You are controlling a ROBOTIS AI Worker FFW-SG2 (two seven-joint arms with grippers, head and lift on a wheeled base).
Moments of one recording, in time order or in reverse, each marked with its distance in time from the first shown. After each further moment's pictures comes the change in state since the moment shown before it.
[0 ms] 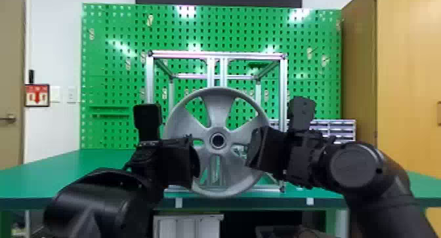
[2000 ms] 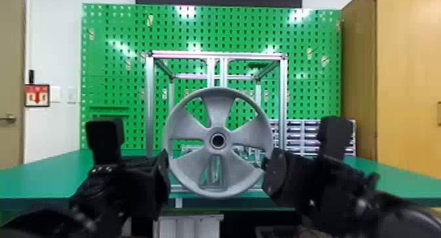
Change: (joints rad) left arm 0.269 0.144 0.067 -0.410 0.054 0.086 0.000; right arm 0.318 -0.058 -0.028 -0.397 -0.009 -0.079 0.028
